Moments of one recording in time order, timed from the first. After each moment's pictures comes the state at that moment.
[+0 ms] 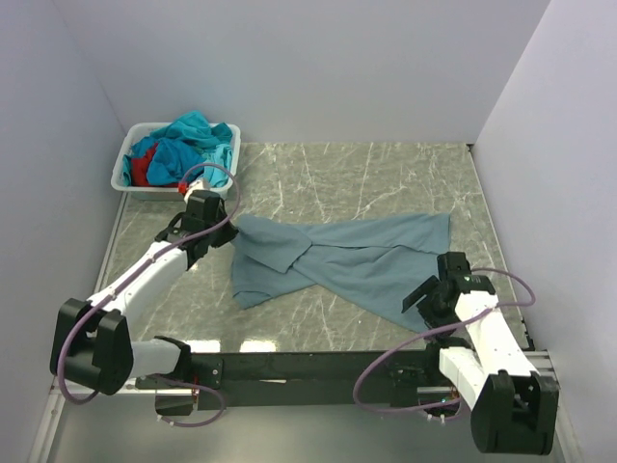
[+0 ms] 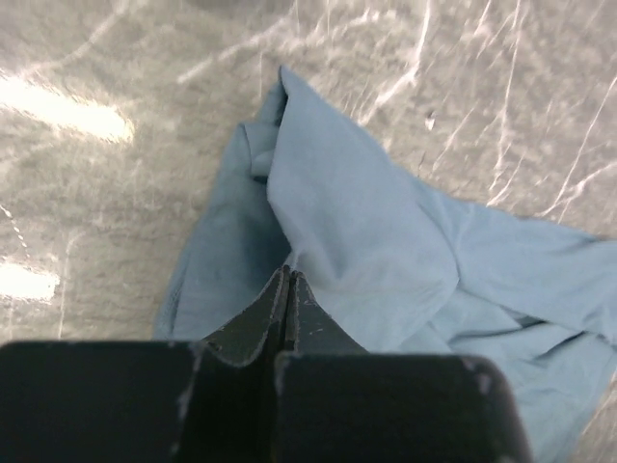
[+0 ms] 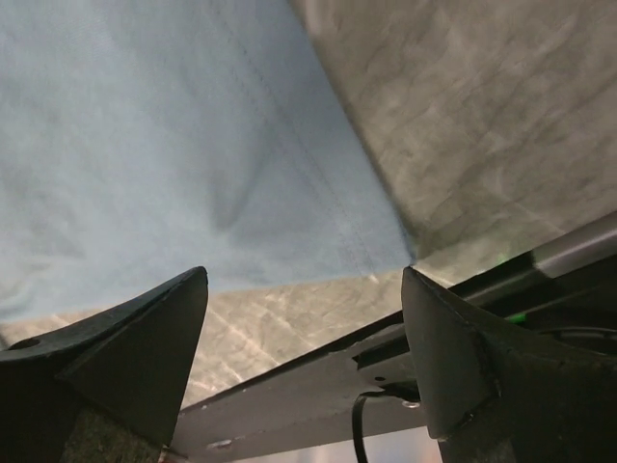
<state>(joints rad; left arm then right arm) -0.32 1.26 0.82 -0.28 -0.12 -0.78 -0.06 0.87 0.45 -0.99 -0.06 0.88</state>
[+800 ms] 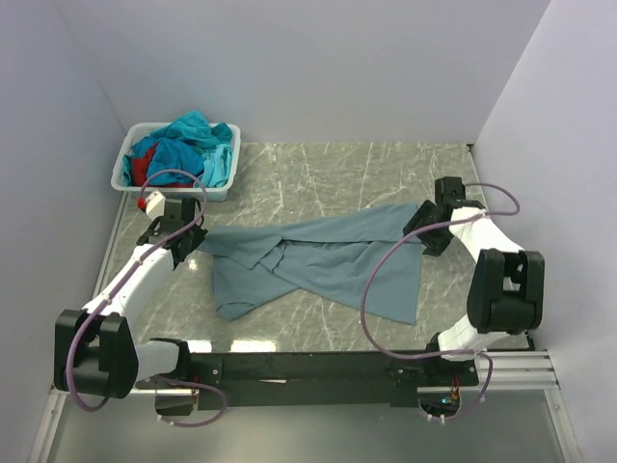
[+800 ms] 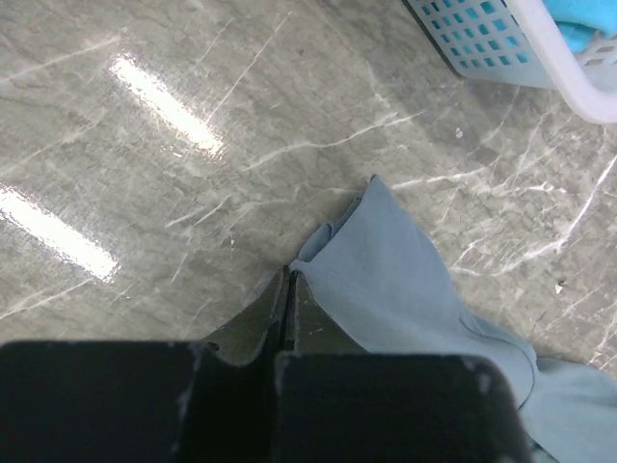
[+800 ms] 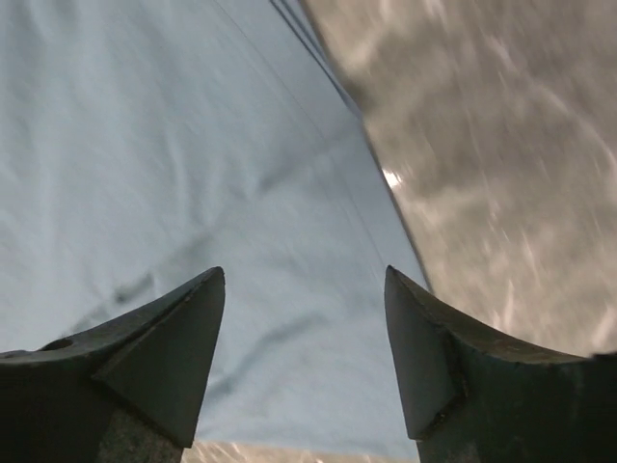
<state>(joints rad) -0.13 1.22 0.79 -0.39 -0.35 -0.88 -0.06 1.54 1.01 -0.63 -0.02 0.65</state>
